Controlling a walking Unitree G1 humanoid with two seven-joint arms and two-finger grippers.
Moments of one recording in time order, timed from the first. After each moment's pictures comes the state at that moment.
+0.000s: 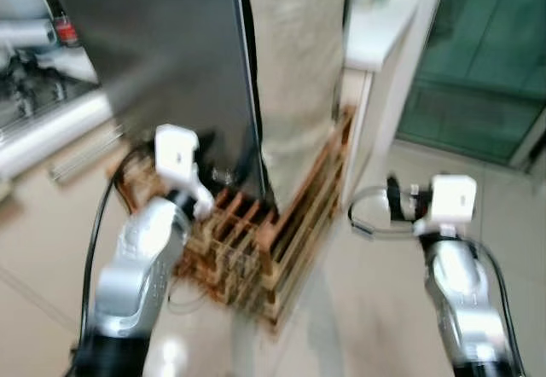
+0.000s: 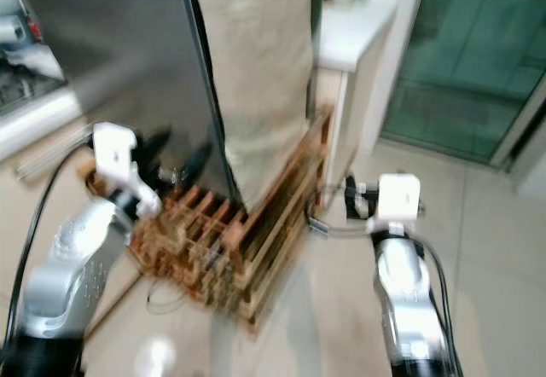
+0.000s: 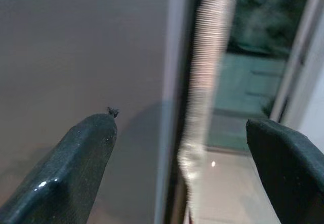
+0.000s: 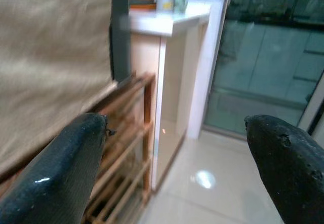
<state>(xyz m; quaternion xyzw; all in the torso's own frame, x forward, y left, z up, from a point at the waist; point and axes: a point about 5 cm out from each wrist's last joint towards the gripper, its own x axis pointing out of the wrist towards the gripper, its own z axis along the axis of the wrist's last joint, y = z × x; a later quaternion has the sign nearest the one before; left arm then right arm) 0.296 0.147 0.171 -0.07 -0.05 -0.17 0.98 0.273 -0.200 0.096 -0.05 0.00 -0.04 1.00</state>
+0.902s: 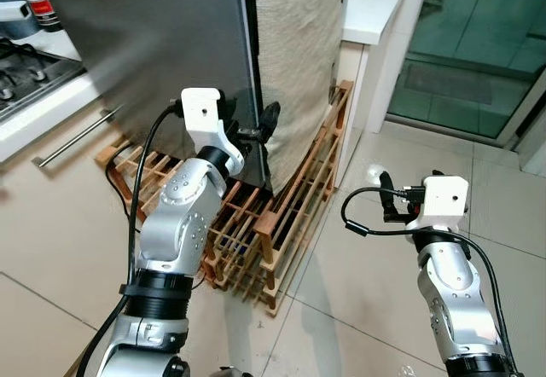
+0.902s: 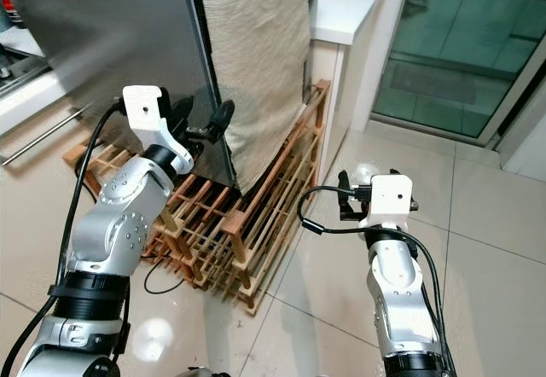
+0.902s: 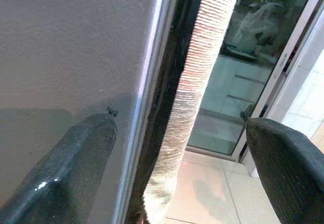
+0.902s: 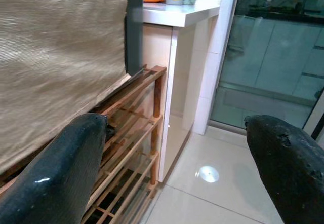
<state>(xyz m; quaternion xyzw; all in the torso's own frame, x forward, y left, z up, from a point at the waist) 0.340 0.099 0.193 -0.13 -0.05 -0.20 0.97 0.279 -0.191 0.101 -0.05 -0.02 -0.03 1.00</state>
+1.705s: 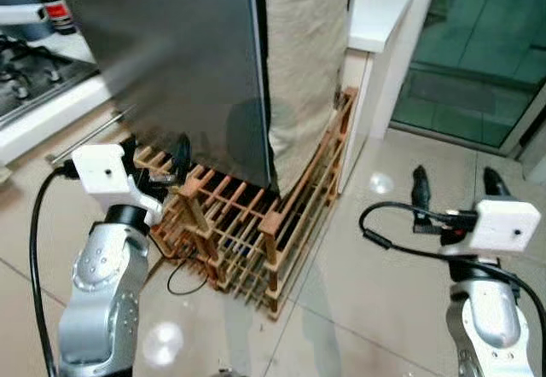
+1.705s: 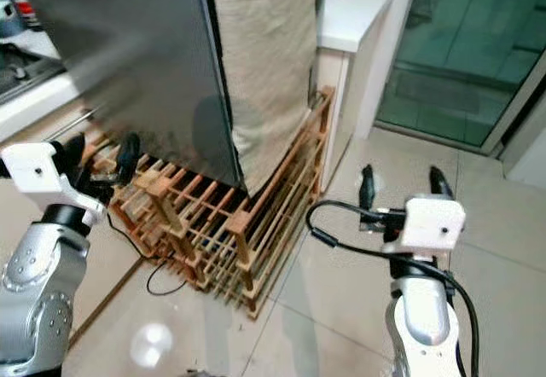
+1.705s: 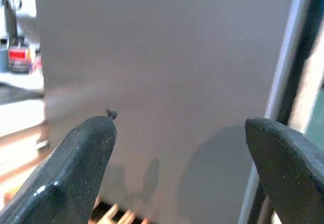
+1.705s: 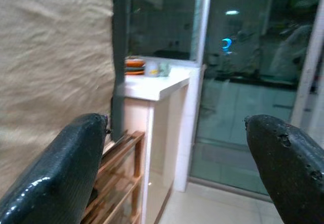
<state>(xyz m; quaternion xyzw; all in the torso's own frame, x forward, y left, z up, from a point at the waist) 0.256 0.175 0.187 -0.06 -0.12 -0.03 0.99 0.215 -0.197 0.152 -0.05 -0.14 -0.08 0.99</state>
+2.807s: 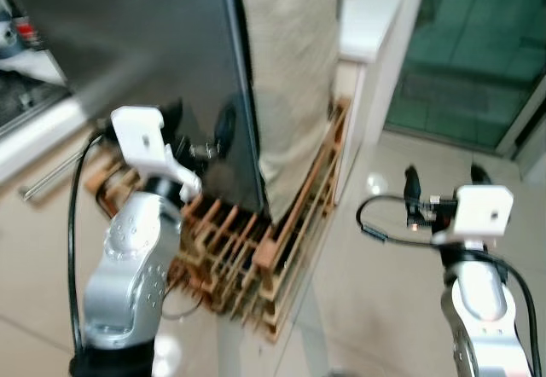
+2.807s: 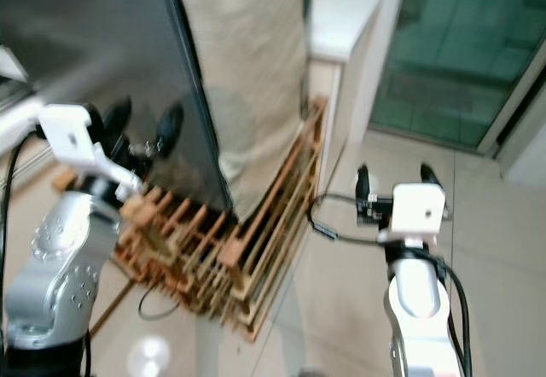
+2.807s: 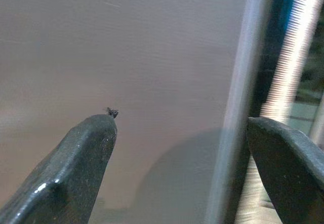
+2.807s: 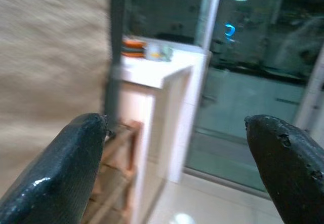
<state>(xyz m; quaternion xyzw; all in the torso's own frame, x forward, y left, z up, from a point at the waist) 0.278 0.154 0.211 -0.08 -0.13 -0.11 0.98 0.241 -0.188 0.141 -0.08 -0.11 -0.05 0.99</state>
